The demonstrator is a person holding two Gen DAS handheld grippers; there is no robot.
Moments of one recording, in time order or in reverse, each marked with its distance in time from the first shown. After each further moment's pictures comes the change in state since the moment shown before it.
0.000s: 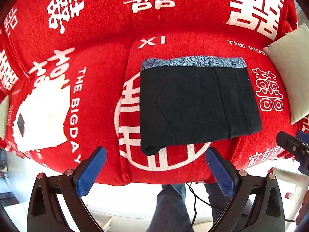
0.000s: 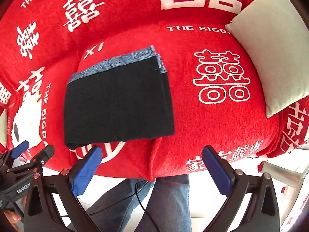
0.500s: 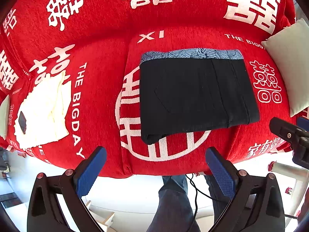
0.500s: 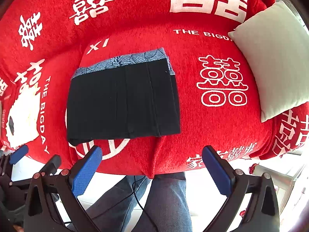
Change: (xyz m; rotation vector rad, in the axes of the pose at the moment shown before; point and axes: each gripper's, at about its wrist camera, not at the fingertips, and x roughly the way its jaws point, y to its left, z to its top) left arm -0.005 -0.001 -0.011 0.008 0.040 -0.004; right arm -0.010 0.029 0.002 -0.048 0.012 -0.060
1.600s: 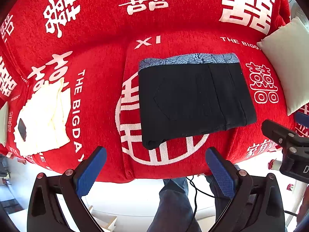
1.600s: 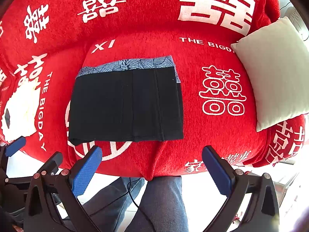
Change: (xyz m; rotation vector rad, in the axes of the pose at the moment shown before) left arm -0.009 0.005 0.007 0.030 -0.029 -0.012; right arm -0.010 0.023 0.001 -0.065 -0.026 -0.049
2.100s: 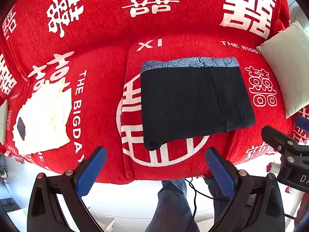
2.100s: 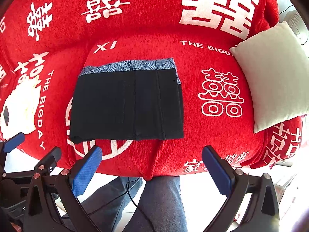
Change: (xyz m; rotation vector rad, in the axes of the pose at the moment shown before) left arm -0.004 0.006 -0.002 -0.012 -0.024 -0.013; right arm -0.008 0.008 -0.005 -0.019 -0.023 -0.021
